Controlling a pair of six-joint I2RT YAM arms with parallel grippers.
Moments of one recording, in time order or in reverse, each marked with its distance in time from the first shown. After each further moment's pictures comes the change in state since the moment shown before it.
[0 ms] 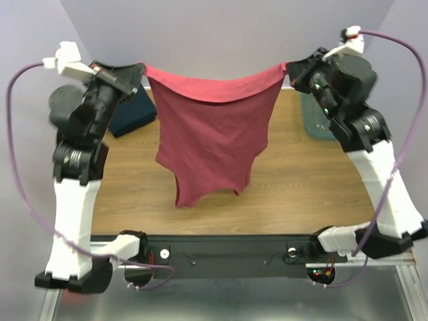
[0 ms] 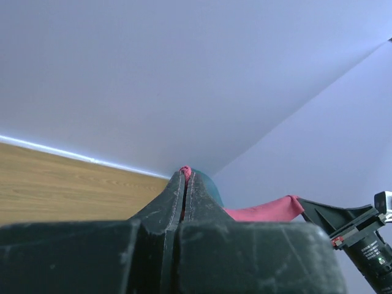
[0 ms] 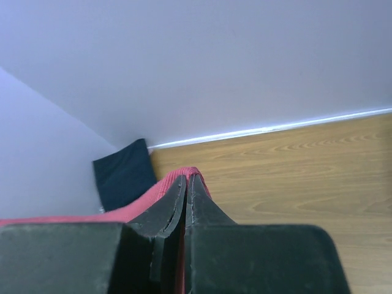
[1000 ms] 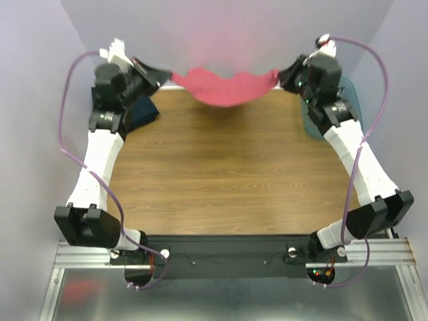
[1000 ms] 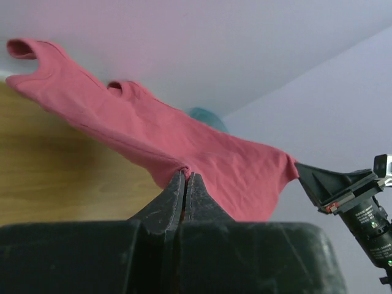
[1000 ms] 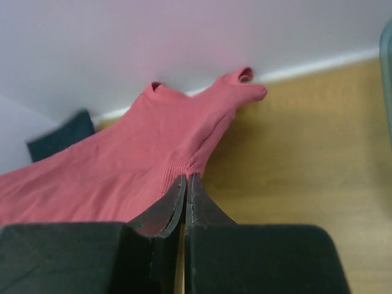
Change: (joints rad) left arm 0.066 0.335 -0.072 0.187 0.290 -0.049; right arm -0.141 0.202 -0.098 0.183 -0.101 -0.023
